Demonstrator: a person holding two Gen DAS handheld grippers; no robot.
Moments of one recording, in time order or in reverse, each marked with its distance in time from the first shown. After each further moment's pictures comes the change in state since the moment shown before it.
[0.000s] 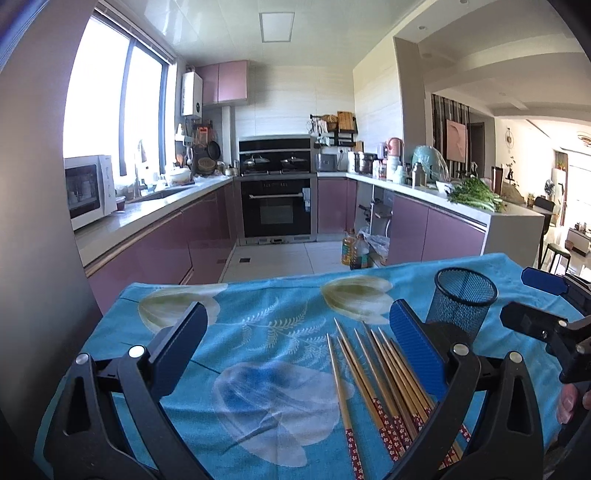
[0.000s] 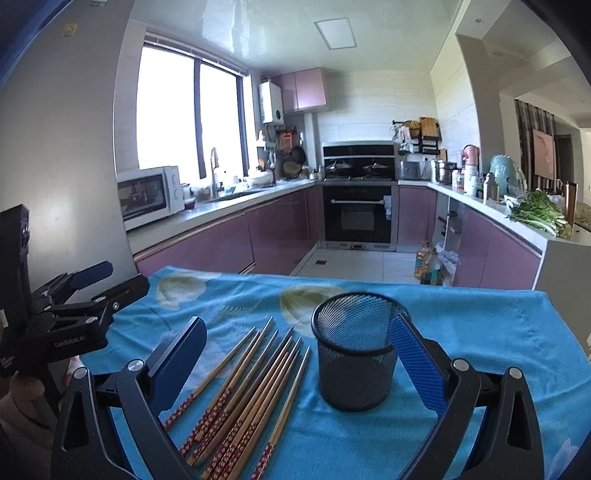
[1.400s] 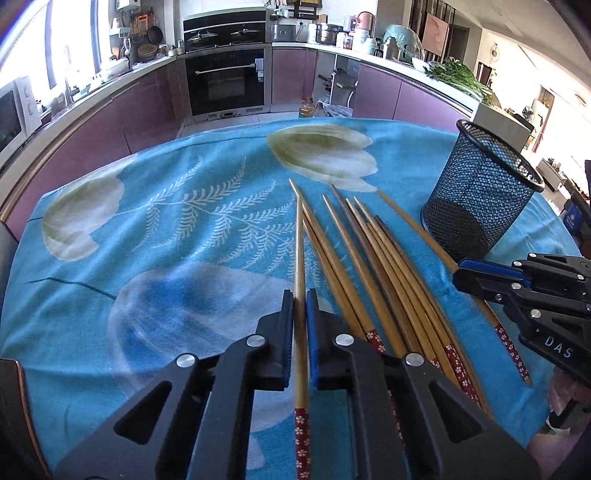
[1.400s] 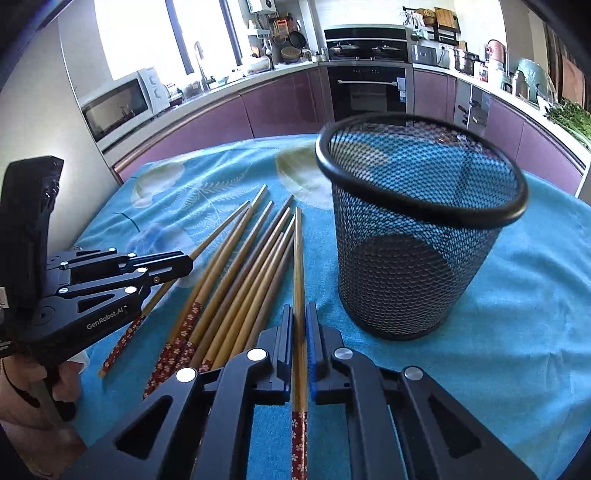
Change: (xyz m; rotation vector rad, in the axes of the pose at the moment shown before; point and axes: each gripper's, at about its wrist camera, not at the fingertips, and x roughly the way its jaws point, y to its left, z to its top) left arm 0.140 -0.030 -0.057 0.022 0.522 -0.199; right arm 0.091 -0.011 -0.037 0.093 0.410 0.056
